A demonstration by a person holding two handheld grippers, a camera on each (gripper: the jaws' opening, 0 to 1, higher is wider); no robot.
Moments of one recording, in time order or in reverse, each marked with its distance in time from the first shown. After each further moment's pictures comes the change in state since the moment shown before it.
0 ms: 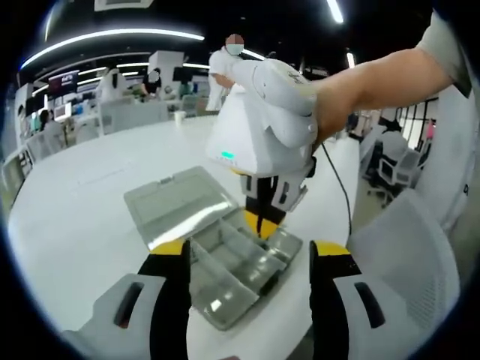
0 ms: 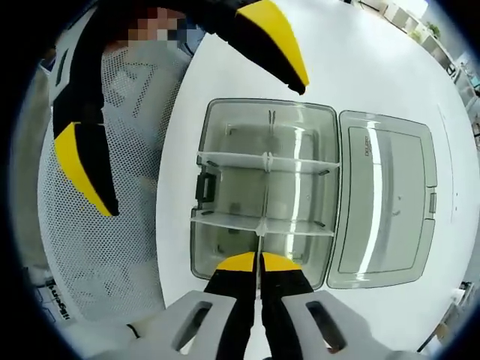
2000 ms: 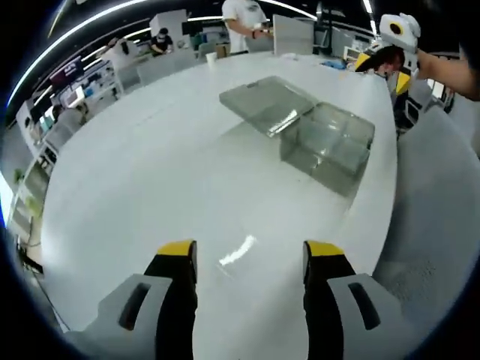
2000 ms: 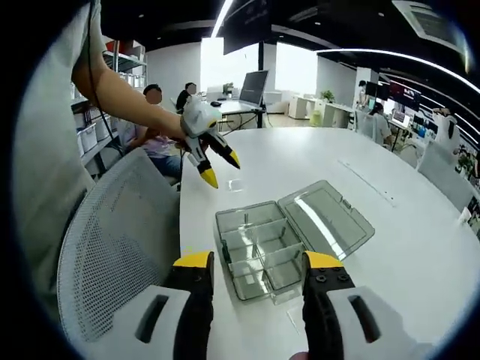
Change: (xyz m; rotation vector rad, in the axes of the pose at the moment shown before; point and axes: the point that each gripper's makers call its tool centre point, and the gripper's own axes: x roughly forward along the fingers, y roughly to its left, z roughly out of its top) left arm -0.084 0.152 -0.112 0.096 0.405 0.183; right arm -0.101 0.032 0.000 0.359 -0.855 -0.309
